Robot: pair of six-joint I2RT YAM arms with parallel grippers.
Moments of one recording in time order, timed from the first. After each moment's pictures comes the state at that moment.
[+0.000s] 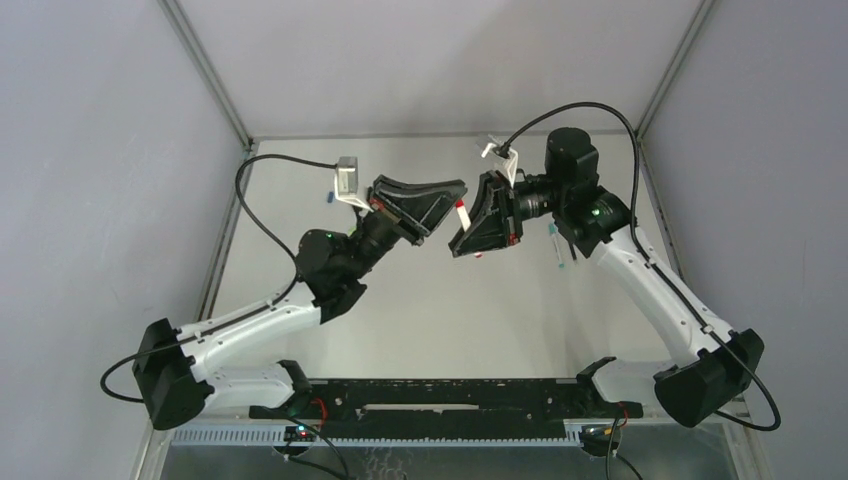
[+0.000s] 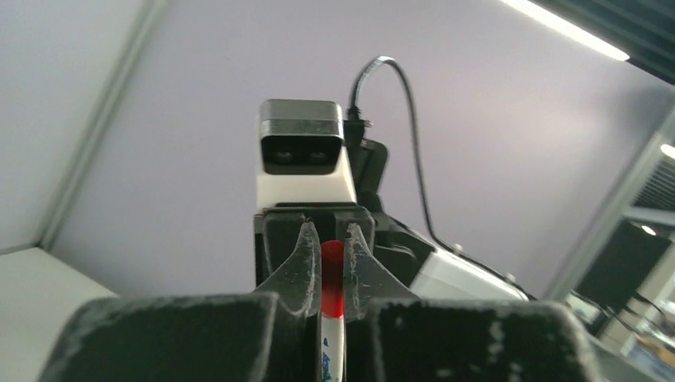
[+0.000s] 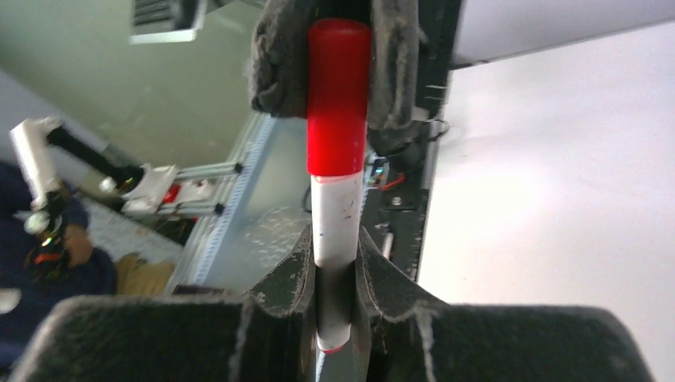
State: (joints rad) left arm -0.93 1.20 0.85 0.97 0.16 -0.74; right arm 0.51 1.27 1.30 -0.13 -1.42 0.36
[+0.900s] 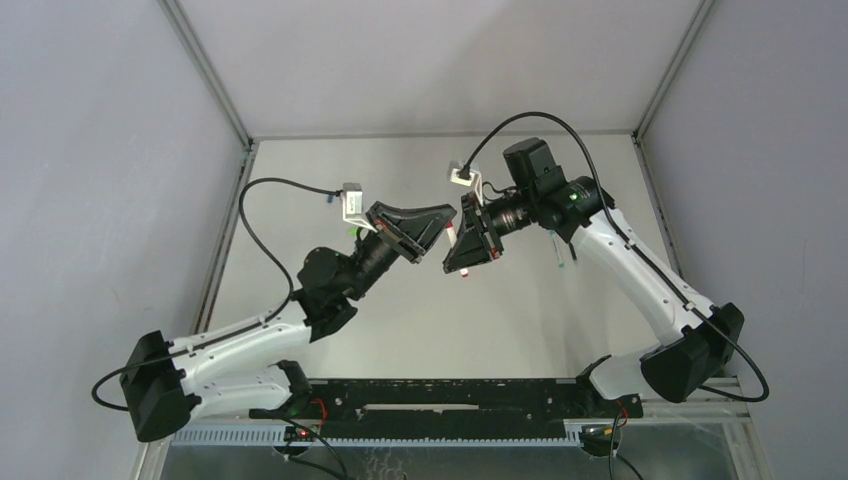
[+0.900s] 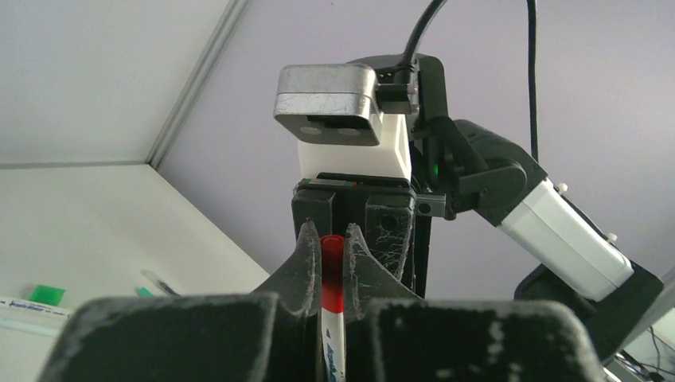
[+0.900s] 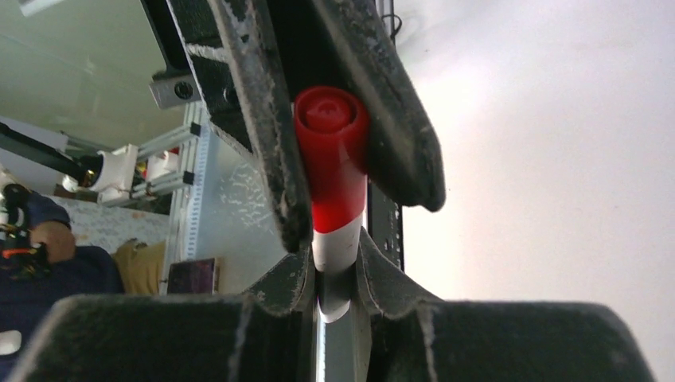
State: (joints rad) left arm -0.97 1.10 0.69 0.81 -0.07 -0.66; right arm 0.56 1.39 1.48 -0.80 -1.12 -0.03
